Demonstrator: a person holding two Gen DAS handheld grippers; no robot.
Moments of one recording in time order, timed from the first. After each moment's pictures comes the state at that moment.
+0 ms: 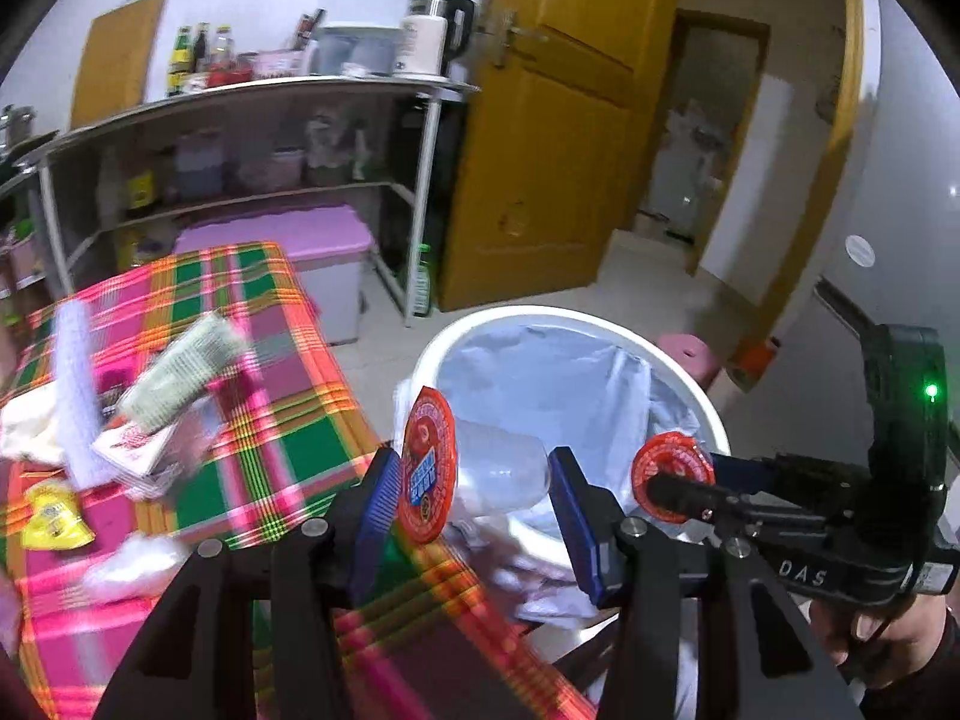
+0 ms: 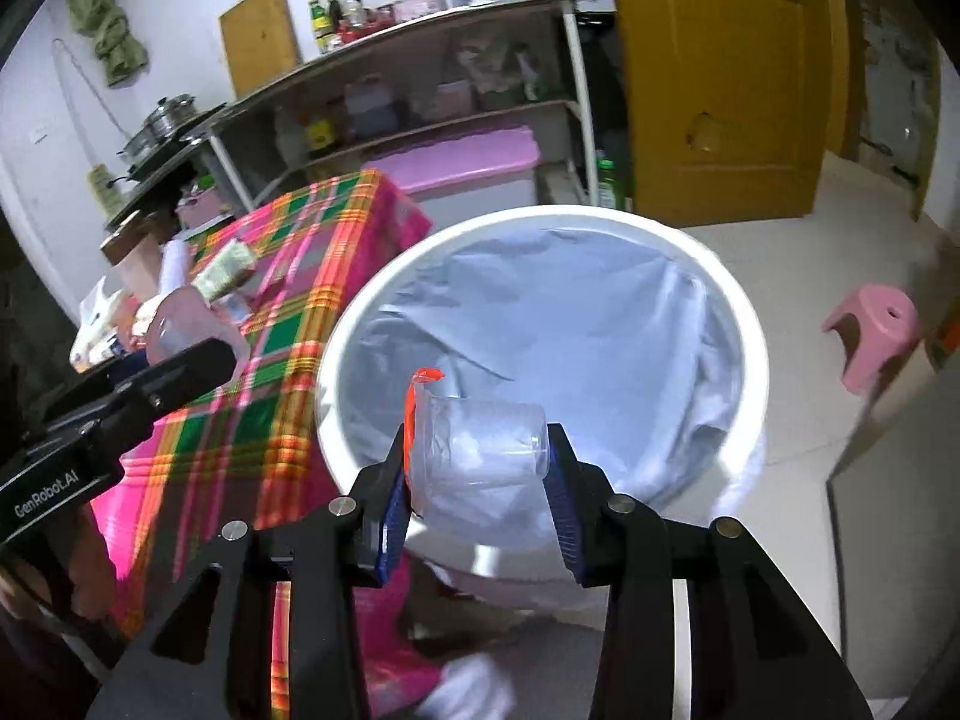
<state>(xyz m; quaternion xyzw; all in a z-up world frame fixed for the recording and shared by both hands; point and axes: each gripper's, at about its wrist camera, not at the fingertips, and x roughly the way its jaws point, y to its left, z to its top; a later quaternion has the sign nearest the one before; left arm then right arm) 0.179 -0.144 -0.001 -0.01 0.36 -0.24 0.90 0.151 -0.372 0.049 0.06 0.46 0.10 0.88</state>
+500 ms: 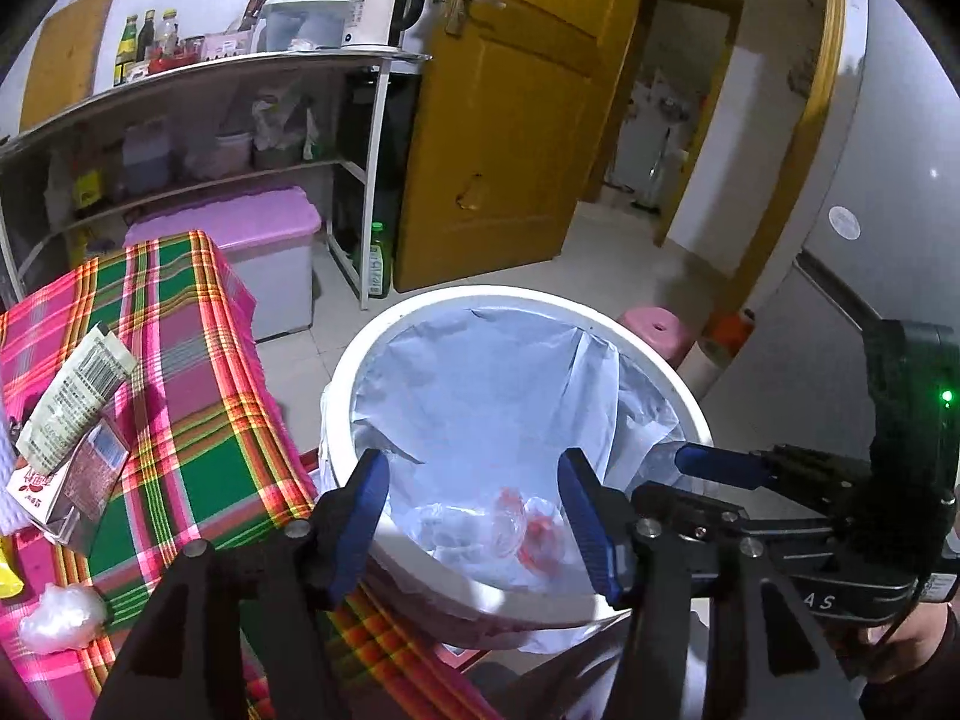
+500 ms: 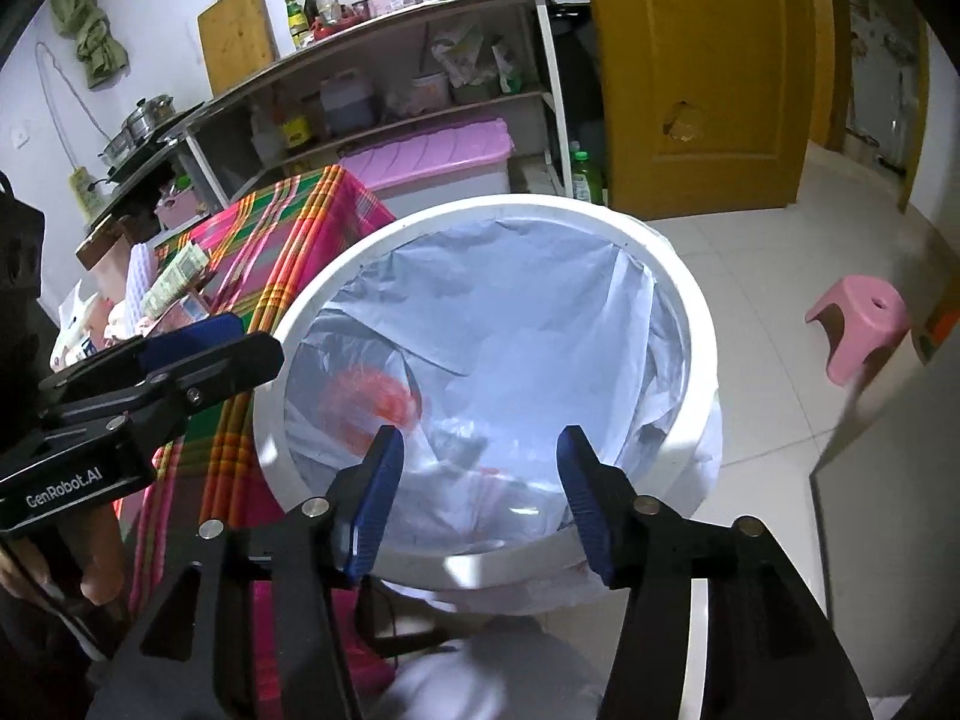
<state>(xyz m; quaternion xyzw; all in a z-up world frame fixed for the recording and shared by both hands) 0.205 -0.181 -0.019 0.00 0.37 -0.28 0.88 0.154 -0.396 0.042 0.06 0.46 0.09 0.88</state>
